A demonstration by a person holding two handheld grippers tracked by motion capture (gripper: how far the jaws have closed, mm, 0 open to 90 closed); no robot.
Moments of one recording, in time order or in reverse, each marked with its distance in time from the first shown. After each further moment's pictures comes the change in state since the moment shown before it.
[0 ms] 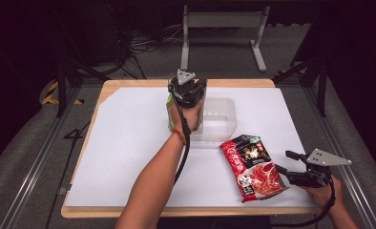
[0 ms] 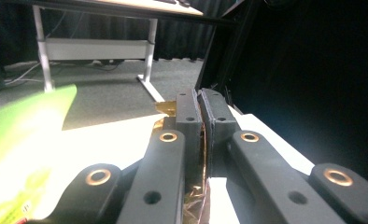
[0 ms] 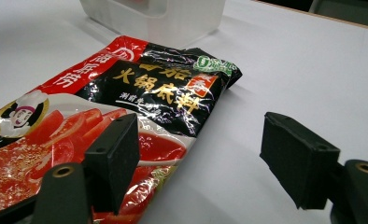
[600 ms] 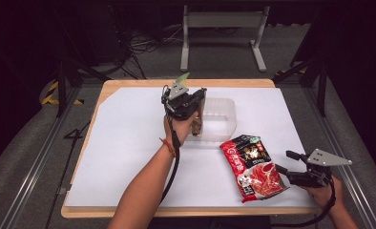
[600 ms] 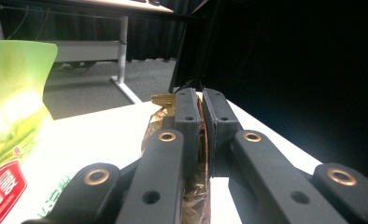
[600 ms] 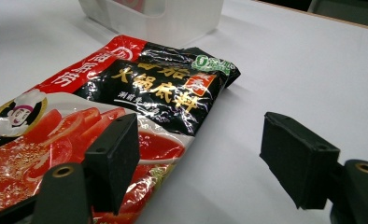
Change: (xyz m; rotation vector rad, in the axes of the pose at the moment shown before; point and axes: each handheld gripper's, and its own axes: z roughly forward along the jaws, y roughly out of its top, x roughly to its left) left arm 0.009 -0.025 -0.027 -0.027 -0.126 0.041; right arm 0.000 0.000 0.000 0.003 -0.003 -0.003
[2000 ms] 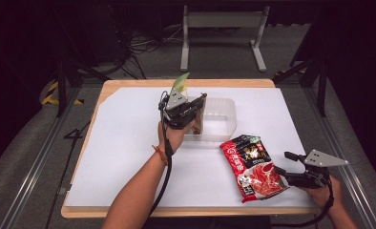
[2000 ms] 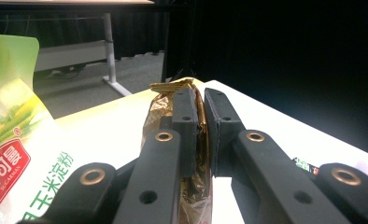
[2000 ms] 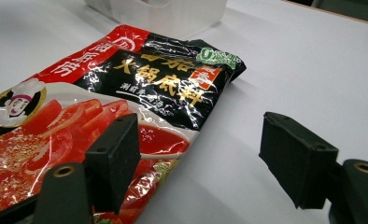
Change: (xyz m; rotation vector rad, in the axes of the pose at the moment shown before) left arm -0.006 -0.008 -0.021 0.047 -0.046 0.124; right arm 0.003 -0.001 0.003 0.026 -0.001 -0.024
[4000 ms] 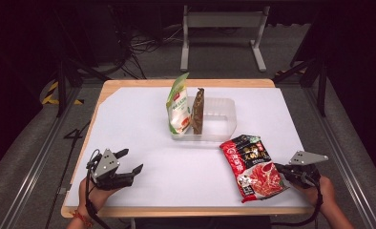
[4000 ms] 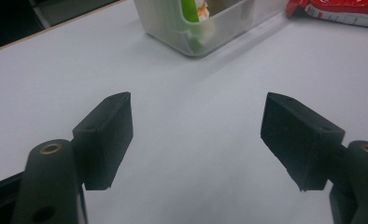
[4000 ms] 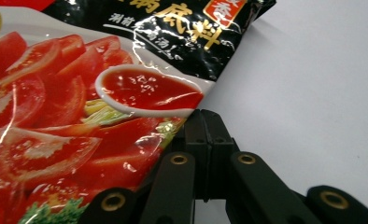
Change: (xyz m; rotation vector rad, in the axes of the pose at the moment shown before) left arm 0.040 -0.124 -0.204 0.253 0.117 0.165; right arm 0.009 0.000 0.022 0.245 -0.012 -0.056
